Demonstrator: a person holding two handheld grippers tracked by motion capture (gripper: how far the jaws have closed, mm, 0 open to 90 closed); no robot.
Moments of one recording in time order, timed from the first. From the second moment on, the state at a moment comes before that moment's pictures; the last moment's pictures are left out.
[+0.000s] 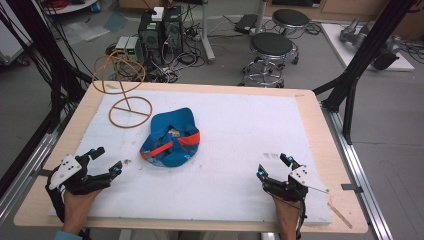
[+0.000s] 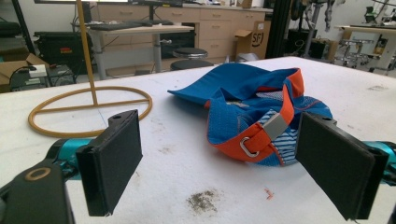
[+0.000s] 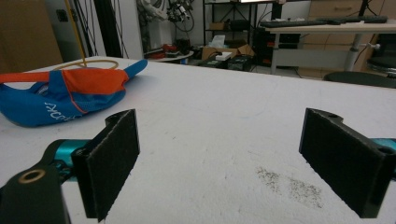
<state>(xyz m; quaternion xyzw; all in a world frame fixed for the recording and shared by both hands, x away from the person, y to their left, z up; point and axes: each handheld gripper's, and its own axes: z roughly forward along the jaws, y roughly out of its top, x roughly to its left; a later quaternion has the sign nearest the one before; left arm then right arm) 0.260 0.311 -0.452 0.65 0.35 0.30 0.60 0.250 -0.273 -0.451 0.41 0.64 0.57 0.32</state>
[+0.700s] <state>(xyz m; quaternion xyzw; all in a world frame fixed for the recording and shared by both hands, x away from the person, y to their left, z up) 0.293 0.283 -0.375 0.74 0.27 0.24 0.57 0.250 -0.273 -0.451 0.41 0.64 0.56 0.32</state>
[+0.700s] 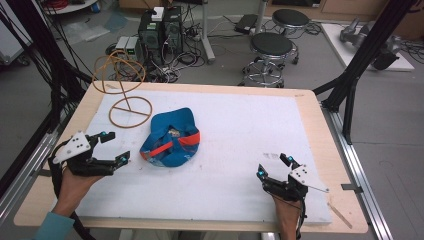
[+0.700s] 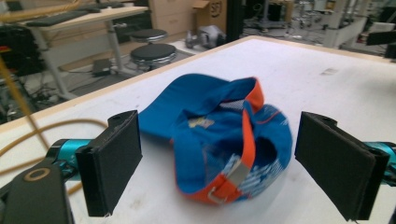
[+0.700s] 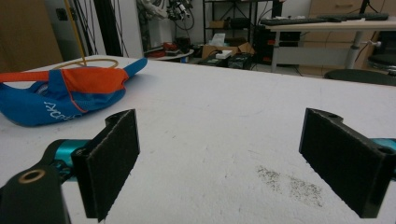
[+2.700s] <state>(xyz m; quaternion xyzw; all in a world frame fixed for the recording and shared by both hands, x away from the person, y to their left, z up) 0.356 0.199 -0.412 0.88 0.26 0.07 0.39 0.250 -0.275 -0.452 0.41 0.63 0.57 0.32</state>
